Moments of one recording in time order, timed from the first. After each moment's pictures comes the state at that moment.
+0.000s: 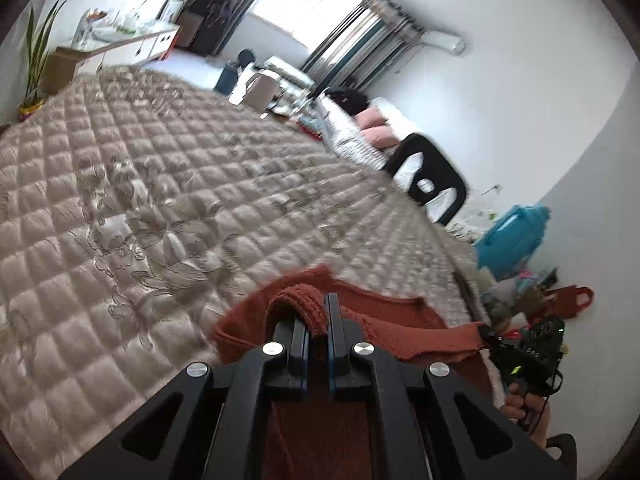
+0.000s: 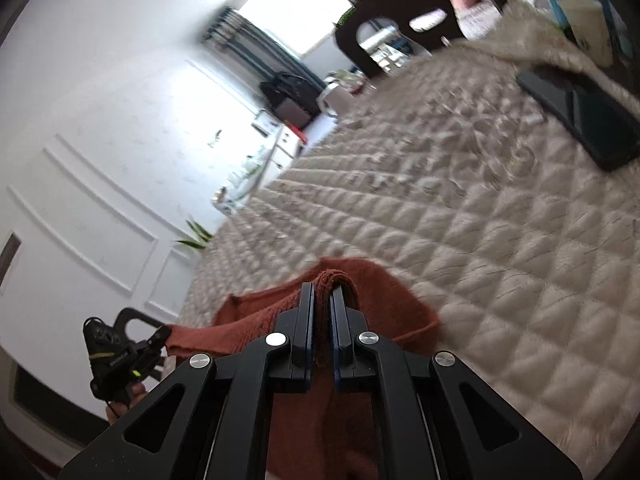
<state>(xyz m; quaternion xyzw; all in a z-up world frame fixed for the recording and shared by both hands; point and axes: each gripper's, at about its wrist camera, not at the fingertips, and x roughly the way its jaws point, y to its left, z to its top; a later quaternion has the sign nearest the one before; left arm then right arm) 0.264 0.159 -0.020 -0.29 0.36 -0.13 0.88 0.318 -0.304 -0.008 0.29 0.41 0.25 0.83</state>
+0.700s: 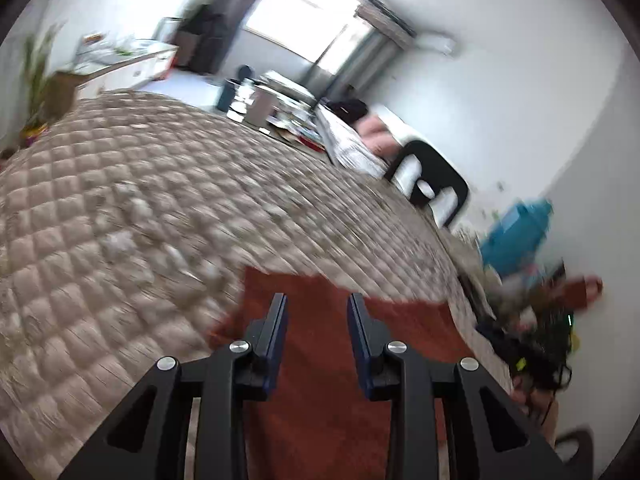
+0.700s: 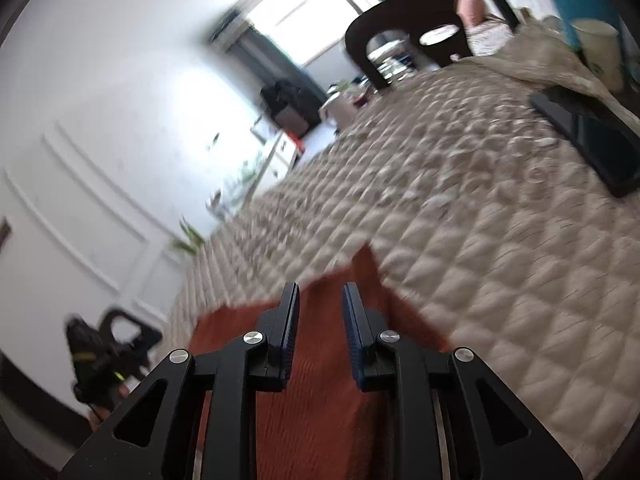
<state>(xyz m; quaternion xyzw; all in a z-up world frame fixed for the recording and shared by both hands) 0.242 0.137 0.000 -0.25 0.34 -0.13 0.90 0.316 -0.281 0.006 0.25 0.39 0.26 0.85</state>
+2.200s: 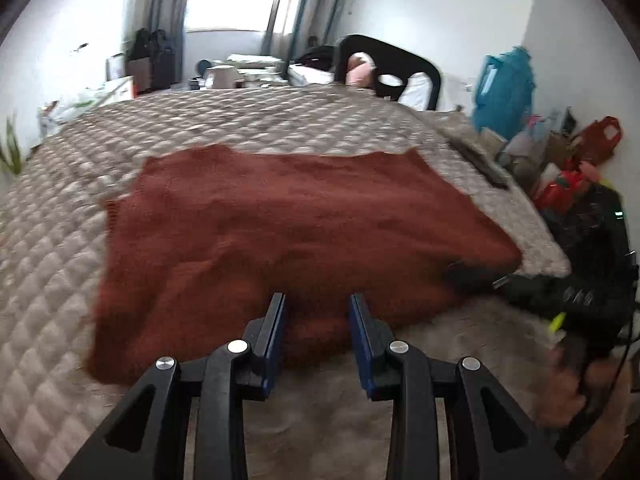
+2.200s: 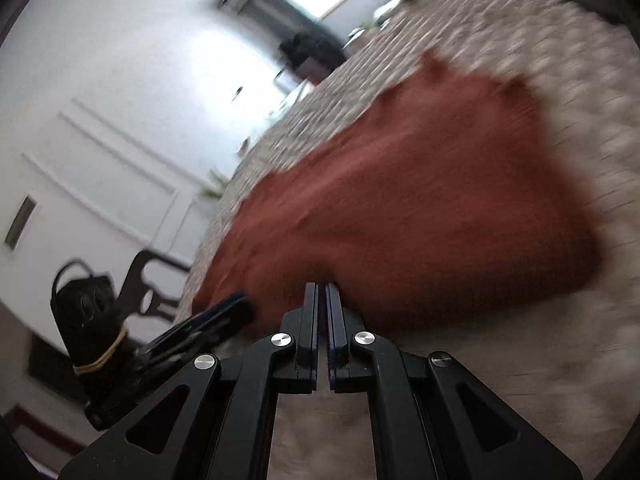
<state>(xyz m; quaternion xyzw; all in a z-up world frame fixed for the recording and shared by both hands) 0.179 0.009 -0.033 -0.06 0.40 -0.11 0.91 0.230 -0.239 -0.046 0.28 0.44 0.30 0.80</state>
